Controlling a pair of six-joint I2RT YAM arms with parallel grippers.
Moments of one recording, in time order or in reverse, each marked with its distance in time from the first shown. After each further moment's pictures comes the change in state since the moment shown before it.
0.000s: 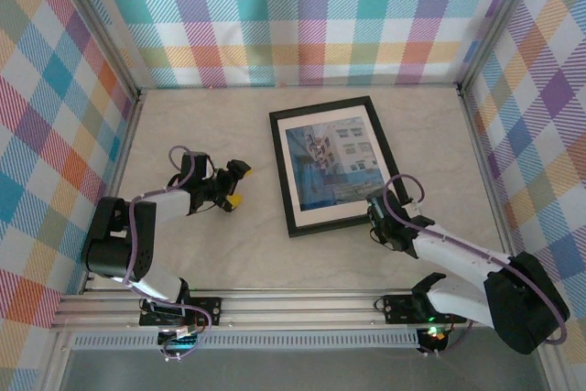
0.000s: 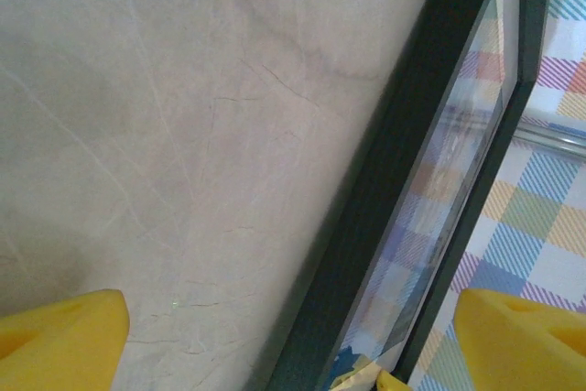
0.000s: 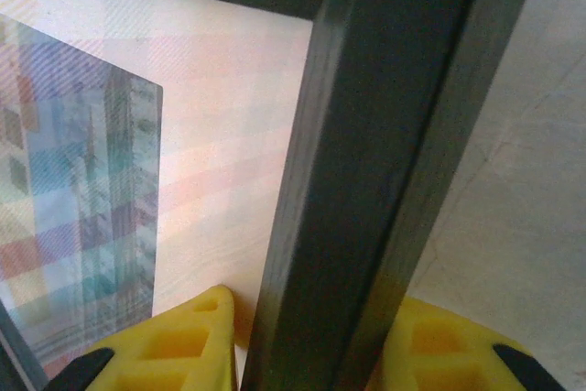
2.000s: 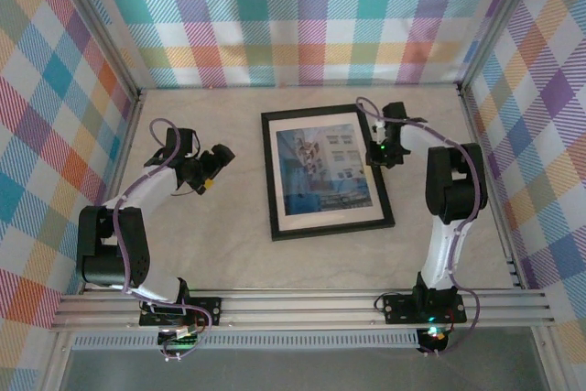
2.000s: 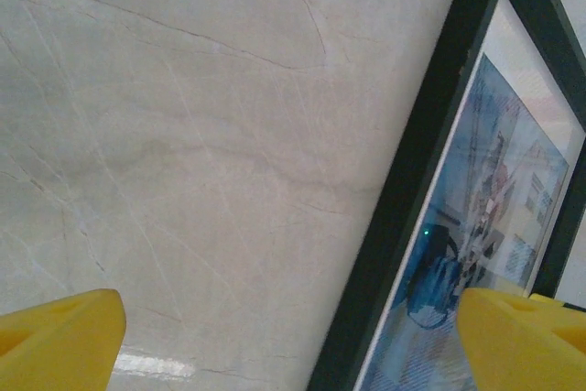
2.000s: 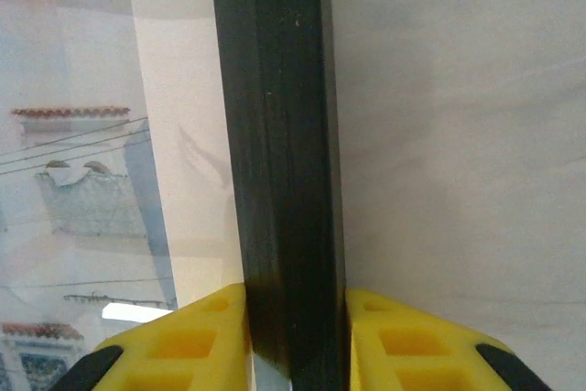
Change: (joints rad) left arm 0.094 -0.055 0.288 -0.500 -0.244 0.363; right arm -0.420 0.894 0.998 -0.399 -0.481 -1.522
